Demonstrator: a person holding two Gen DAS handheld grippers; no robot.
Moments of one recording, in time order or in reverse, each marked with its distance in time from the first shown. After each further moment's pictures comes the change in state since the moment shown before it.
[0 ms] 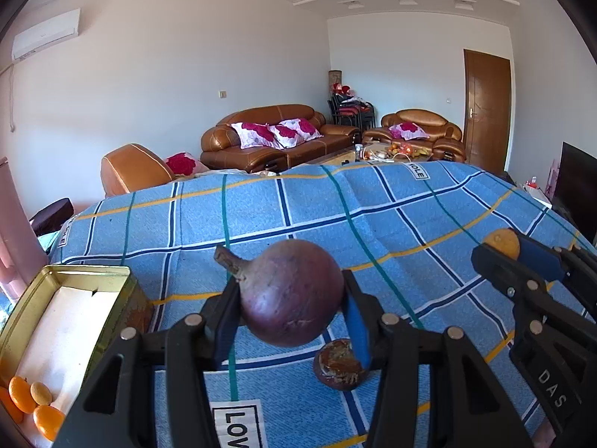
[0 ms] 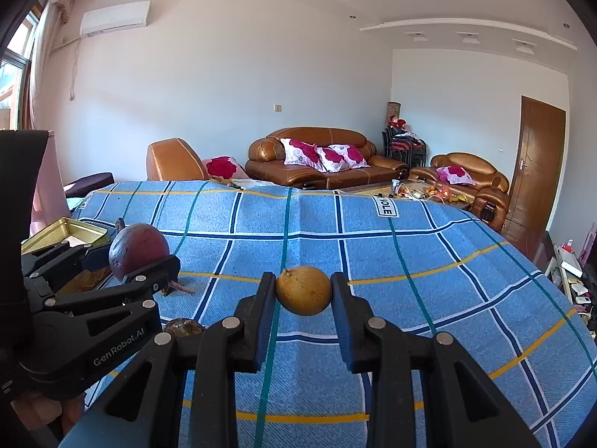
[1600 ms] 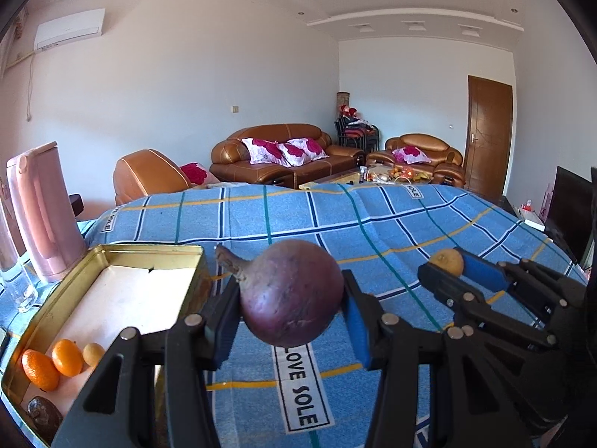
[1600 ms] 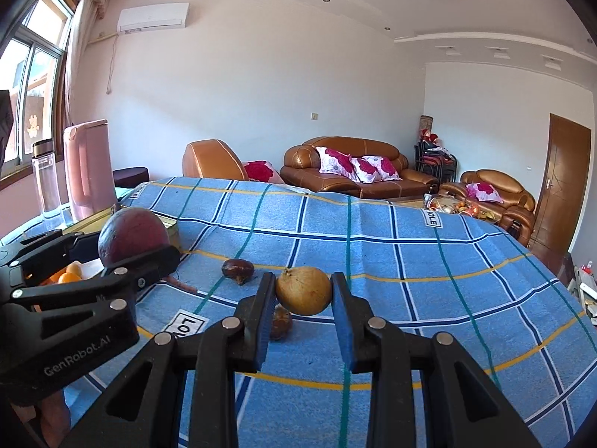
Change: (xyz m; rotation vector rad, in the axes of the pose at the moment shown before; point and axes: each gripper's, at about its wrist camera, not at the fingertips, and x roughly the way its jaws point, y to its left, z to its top) left arm -0.098 0.048 -0.026 -0.060 -0.084 0.003; right arm -0.040 0.053 -0.010 -0.057 -0.029 0.131
